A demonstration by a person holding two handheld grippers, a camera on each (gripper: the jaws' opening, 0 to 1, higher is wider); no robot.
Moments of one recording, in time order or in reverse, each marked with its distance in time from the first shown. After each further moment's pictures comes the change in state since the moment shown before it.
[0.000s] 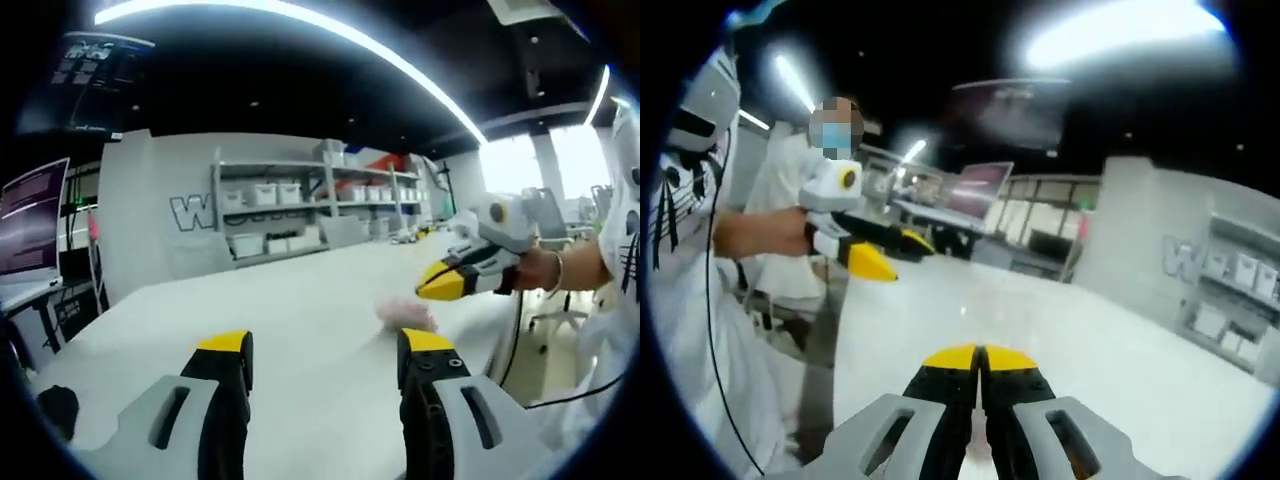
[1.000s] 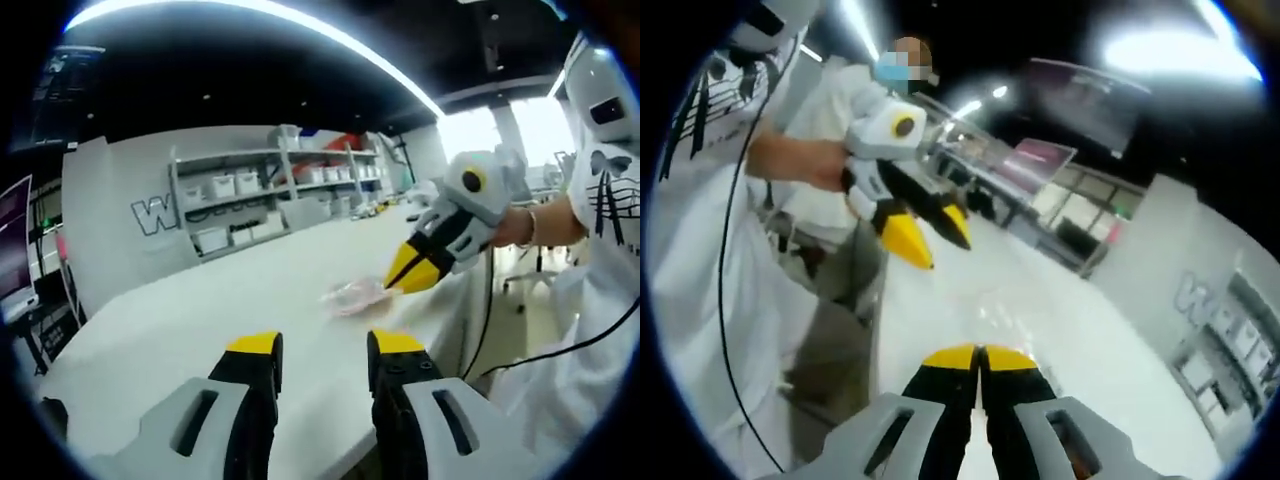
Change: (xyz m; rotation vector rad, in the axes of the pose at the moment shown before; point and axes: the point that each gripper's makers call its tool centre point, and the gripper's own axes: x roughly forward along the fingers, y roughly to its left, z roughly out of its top) left arm -0.009 -0.041 -0.030 0.108 0.075 -0.153; right arm 0.000 0.047 -0.023 -0.300 0.162 0.091
